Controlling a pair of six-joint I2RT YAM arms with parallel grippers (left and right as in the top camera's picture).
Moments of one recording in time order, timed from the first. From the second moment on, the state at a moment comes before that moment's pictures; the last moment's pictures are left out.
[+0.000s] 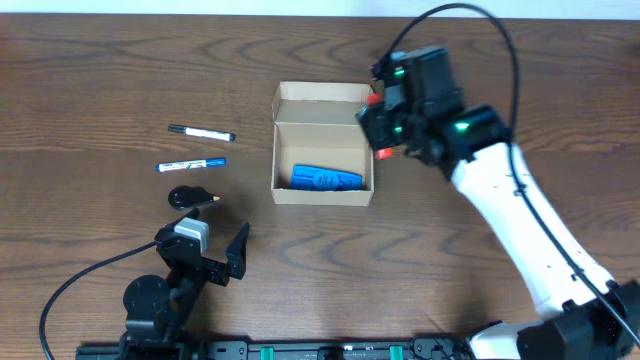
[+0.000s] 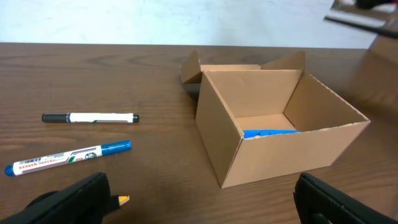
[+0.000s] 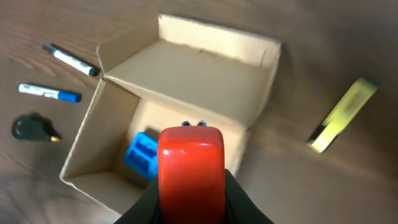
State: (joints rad) left arm -0.08 0.01 0.10 -0.33 0.30 -0.09; right arm 0.44 1.59 1.44 -0.78 -0.08 0.26
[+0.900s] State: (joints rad) left arm -0.08 0.01 0.10 -0.33 0.30 -0.09; right arm 0.60 1.79 1.44 -0.81 0.29 0.66
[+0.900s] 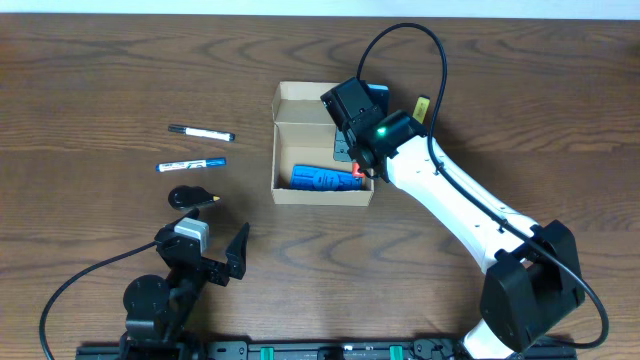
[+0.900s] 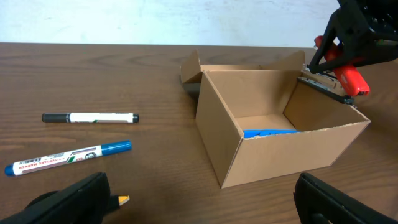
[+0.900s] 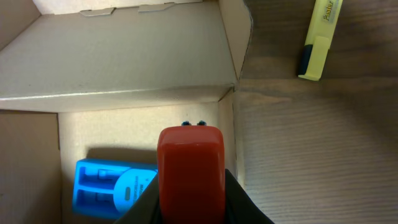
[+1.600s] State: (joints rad) left arm -0.08 0.01 0.10 -0.33 0.30 -0.09; right arm 0.60 1.79 1.43 -0.82 0.33 0.64
